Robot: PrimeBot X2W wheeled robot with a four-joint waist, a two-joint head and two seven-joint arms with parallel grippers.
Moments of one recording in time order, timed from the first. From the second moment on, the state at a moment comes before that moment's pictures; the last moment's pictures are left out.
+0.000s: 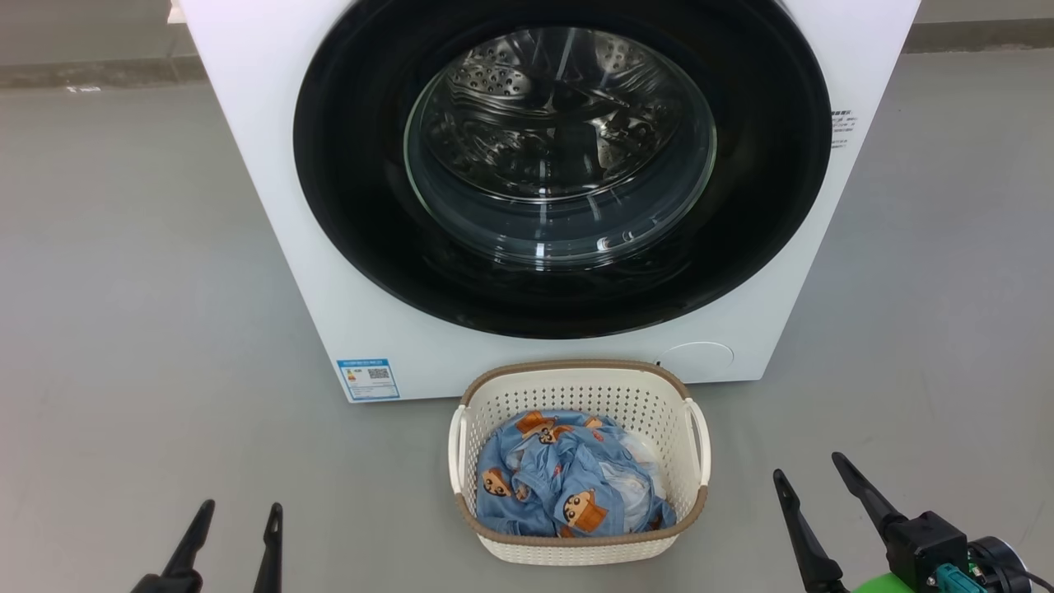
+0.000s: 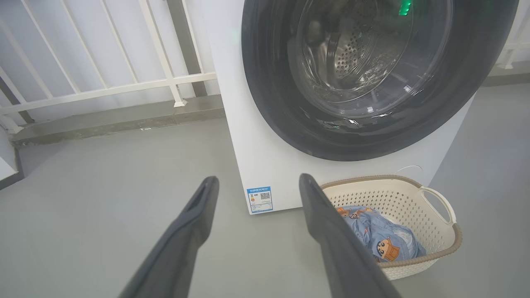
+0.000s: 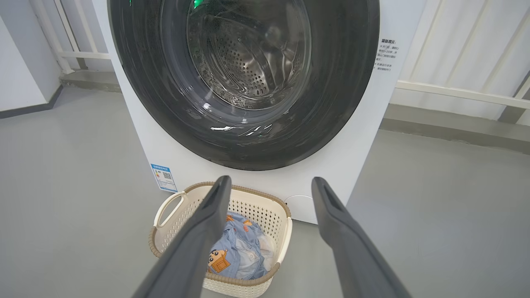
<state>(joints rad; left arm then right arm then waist) 0.08 0.08 0.03 0.18 -0.06 -0.10 -0.25 0.04 -0.12 0.02 0.19 0.07 0.13 -0.25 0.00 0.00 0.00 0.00</state>
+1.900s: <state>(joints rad) 0.08 0.05 0.07 0.18 -0.03 -0.12 -0.25 0.04 -0.11 -0.01 0.19 0.05 0.13 -0.25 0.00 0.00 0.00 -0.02</state>
